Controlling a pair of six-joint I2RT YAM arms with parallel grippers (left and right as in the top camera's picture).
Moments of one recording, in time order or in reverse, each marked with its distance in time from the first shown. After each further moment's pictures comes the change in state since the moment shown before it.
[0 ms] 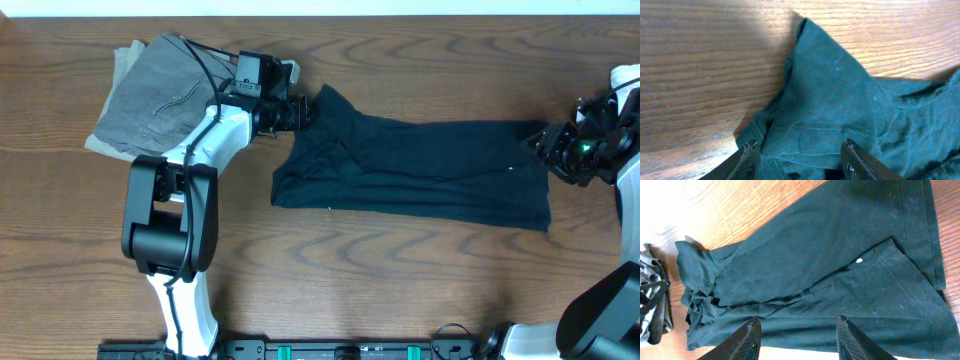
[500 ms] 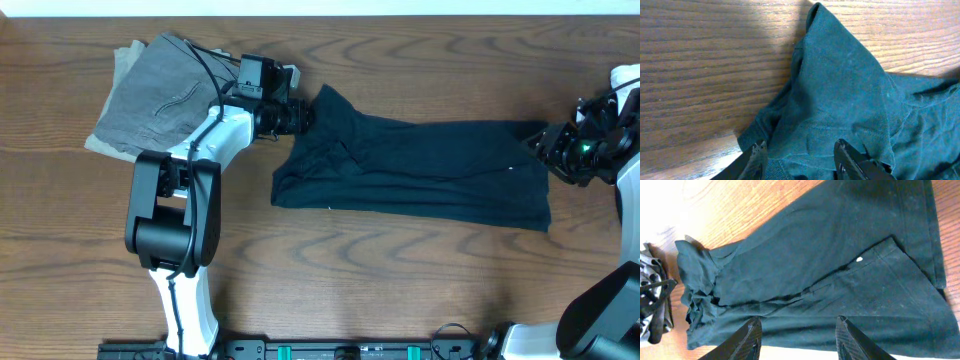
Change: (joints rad) left arm 0.000 0.031 0.000 0.002 0.001 -0.003; right arm 0.000 0.000 0.000 -0.006 0.000 0.000
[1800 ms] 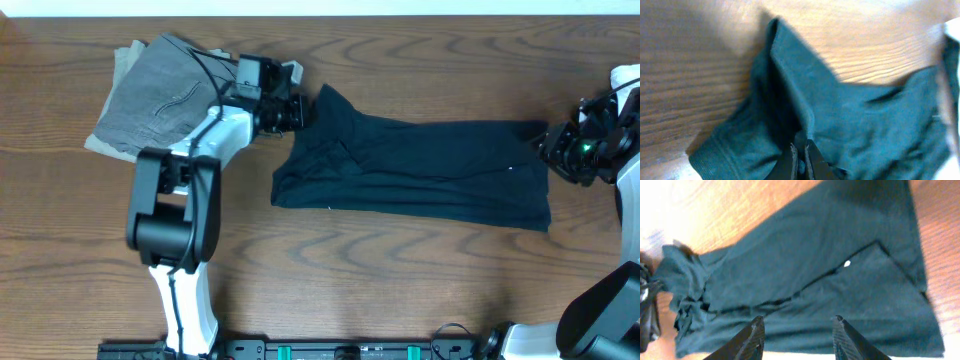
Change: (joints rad) left arm 0.016 0.007 0.000 0.089 0.183 -0.099; right arm 0.000 0.000 0.000 0.031 0.054 0.000
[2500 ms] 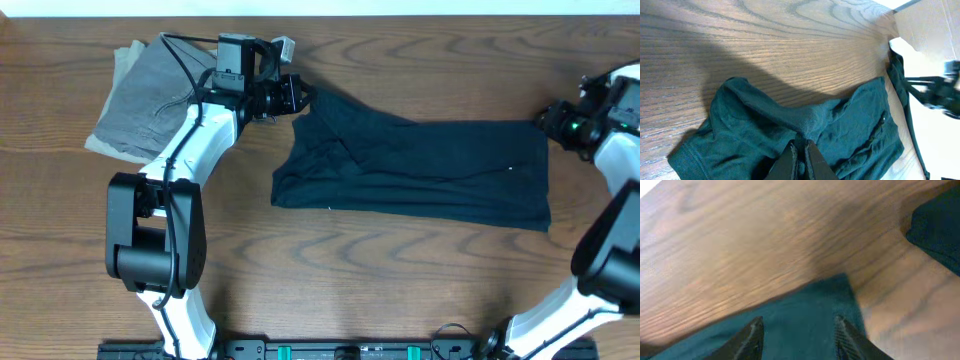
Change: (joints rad) left arm 0.022 -0.142 0.000 -0.002 0.093 -0.035; right arm 0.000 0.359 0.000 0.613 0.107 0.008
